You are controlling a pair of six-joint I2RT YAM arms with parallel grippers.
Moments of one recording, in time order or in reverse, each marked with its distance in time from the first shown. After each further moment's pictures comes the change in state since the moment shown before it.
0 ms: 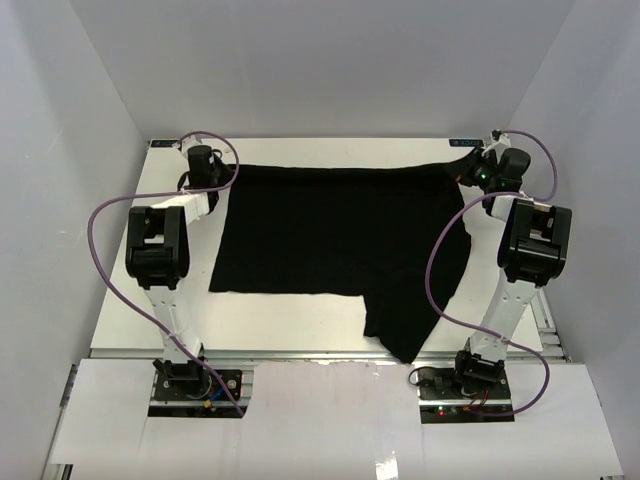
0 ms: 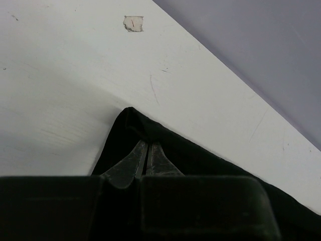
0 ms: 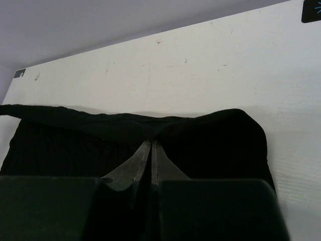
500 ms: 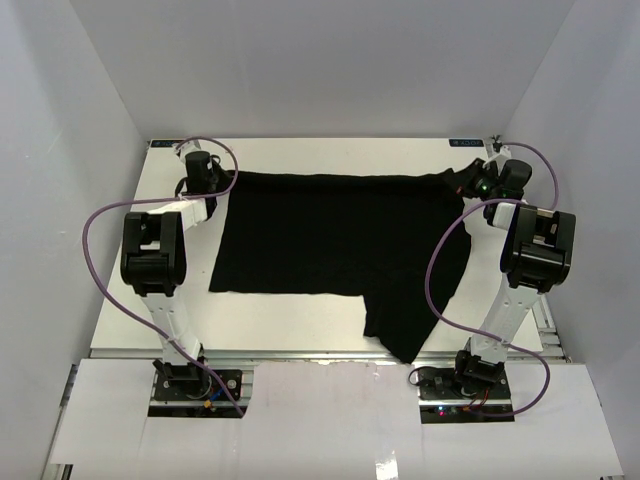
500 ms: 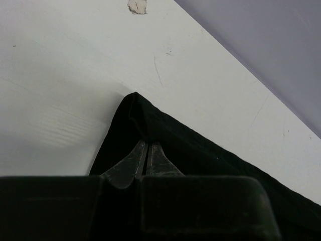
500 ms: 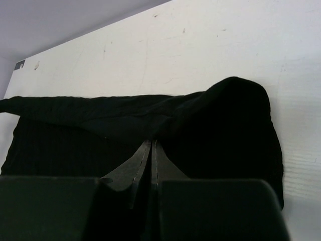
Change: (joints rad) left arm 0.003 -0.075 -0.098 0.003 0.020 0.002; right arm -0.018 -0.070 -0.135 0.016 -0.017 -0.001
